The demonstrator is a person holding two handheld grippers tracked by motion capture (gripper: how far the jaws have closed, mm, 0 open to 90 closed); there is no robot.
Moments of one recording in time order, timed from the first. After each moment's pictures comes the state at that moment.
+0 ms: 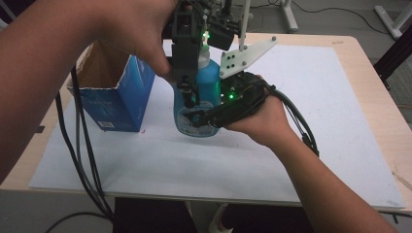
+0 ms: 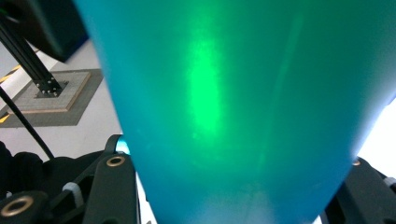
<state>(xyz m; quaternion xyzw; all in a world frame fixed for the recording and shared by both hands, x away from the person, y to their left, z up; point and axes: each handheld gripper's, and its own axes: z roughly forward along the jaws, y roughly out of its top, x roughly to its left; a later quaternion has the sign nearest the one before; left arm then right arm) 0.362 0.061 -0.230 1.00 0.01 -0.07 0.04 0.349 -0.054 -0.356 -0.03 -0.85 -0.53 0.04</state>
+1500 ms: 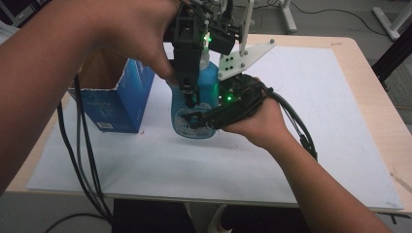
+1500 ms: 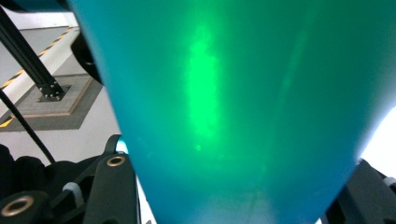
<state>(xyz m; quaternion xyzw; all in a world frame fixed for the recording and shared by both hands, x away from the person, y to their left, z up) 0.360 0.058 -0.232 1.00 0.00 -0.05 0.02 0.349 -0.052 -0.358 -0.03 -0.84 -0.53 0.05</state>
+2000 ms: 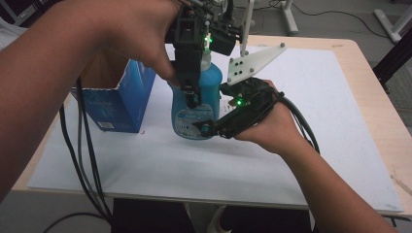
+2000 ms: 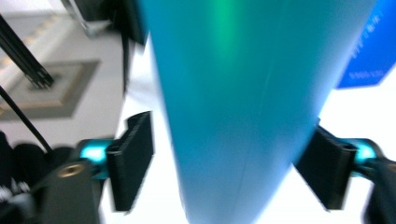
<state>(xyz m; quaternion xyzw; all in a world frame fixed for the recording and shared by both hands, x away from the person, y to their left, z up) 0.360 0.061 -0.232 1.00 0.02 -0.05 0.03 0.343 -0.068 -0.356 -0.04 -0.86 -0.50 0.03</state>
